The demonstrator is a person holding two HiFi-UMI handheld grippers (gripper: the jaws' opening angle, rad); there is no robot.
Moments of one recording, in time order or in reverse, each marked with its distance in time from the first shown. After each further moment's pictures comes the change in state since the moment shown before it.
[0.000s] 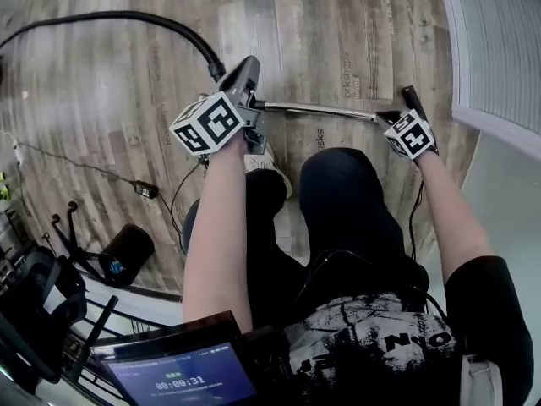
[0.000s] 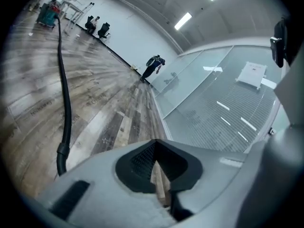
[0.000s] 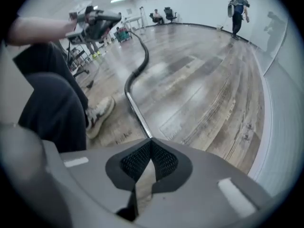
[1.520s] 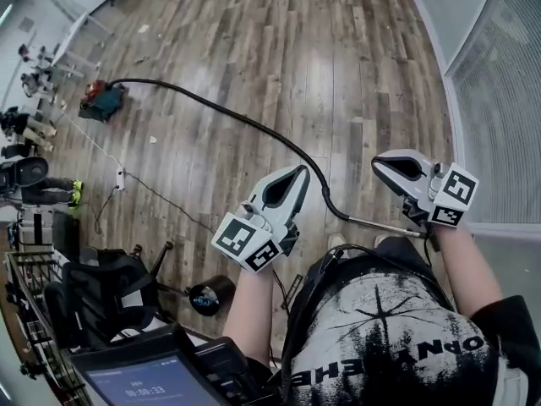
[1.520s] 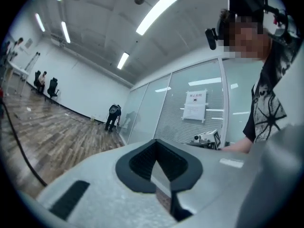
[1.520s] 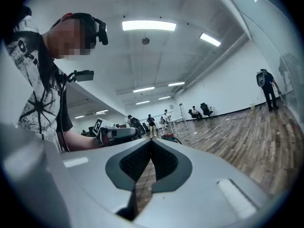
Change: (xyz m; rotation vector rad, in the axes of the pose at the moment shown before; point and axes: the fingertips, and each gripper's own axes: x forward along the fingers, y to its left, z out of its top) left arm -0.383 -0.371 0.460 0.559 -0.280 -0.273; right arm -0.664 0.287 0.576 -0.242 -1.102 0.474
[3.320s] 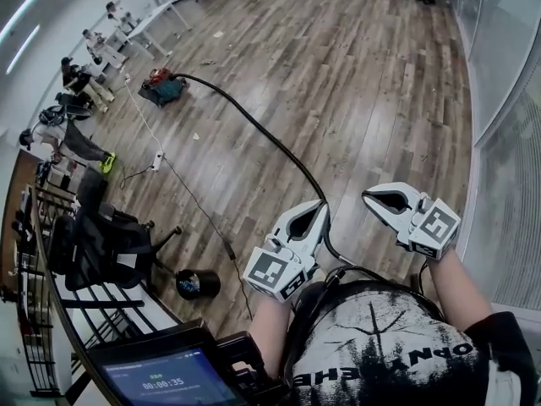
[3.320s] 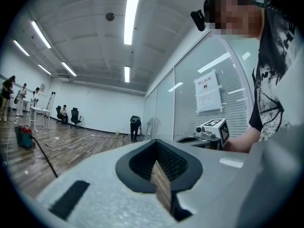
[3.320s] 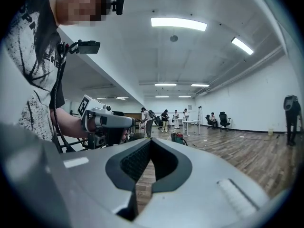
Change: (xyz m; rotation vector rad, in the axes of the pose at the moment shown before) left arm 0.080 -0.149 0.013 0.203 -0.055 0.342; right arm -0.094 0.008 0.054 -0.292 0.093 0.197
